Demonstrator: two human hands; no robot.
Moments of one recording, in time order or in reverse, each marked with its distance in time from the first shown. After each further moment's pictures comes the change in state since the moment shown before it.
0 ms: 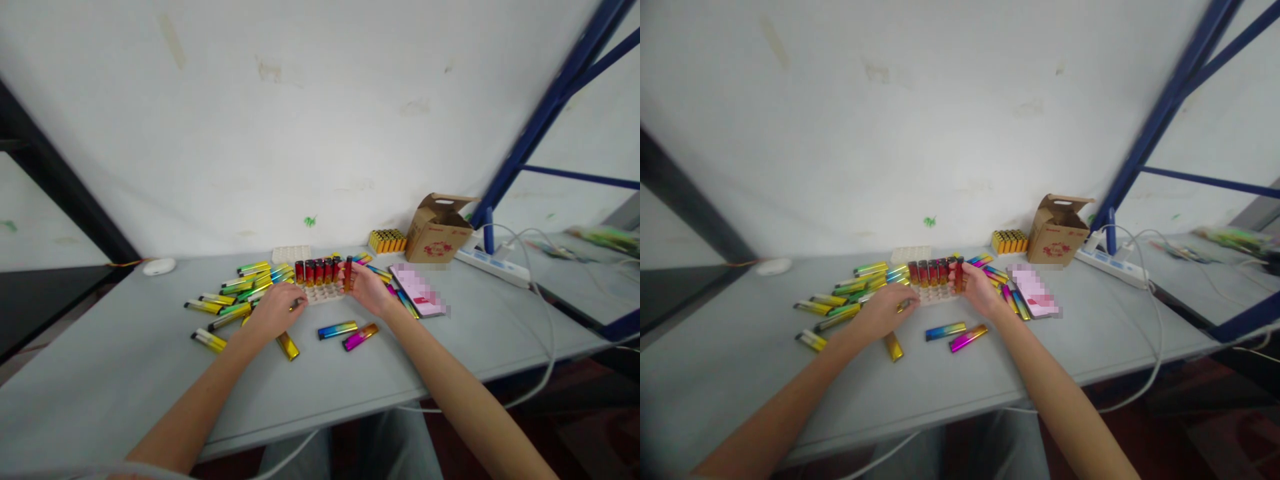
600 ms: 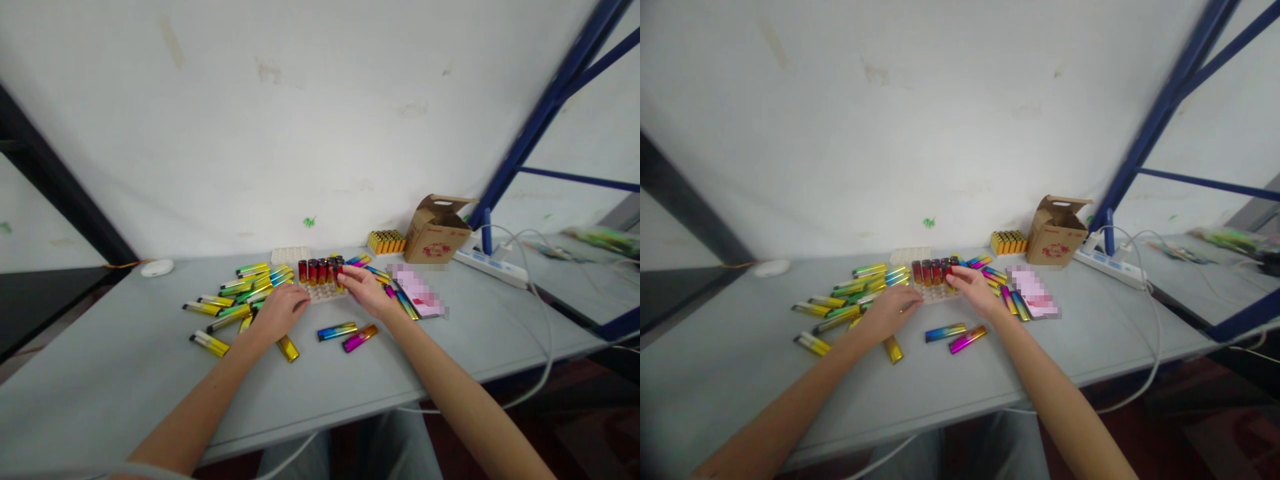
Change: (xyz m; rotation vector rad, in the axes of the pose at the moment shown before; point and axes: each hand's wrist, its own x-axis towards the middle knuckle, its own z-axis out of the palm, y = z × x) left_hand 0.004 -0.006 0.019 -0.038 0.077 0.048; right_hand 0.002 0.010 -0.002 -0.418 0.070 -0.231
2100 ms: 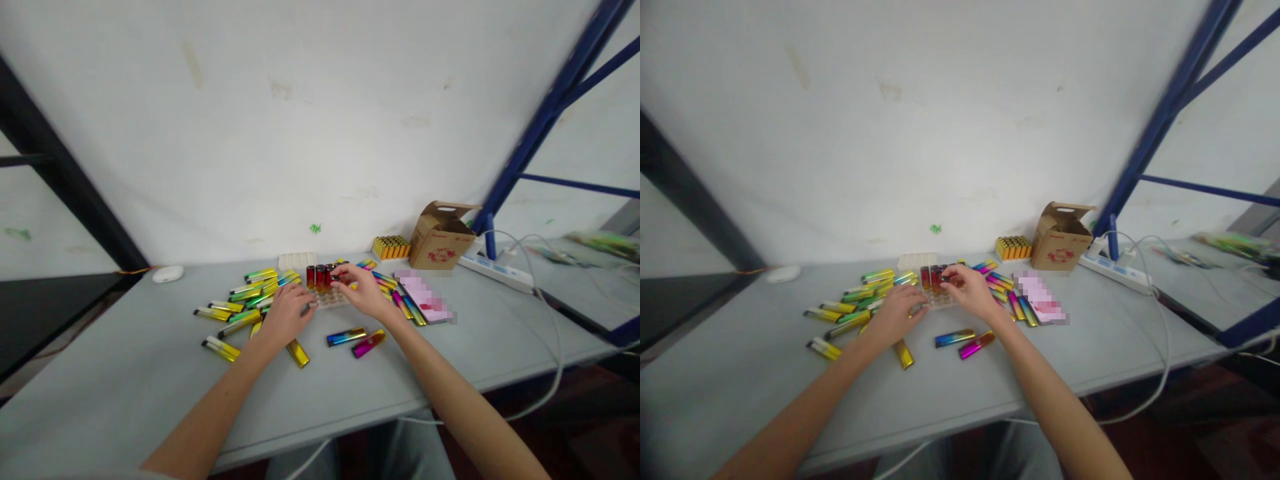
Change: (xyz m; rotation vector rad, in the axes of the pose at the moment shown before) left_hand -0.004 0.001 -0.003 0.062 0.087 -0.055; right_hand 0.007 -0.013 0.017 -0.688 -0.021 -0.434
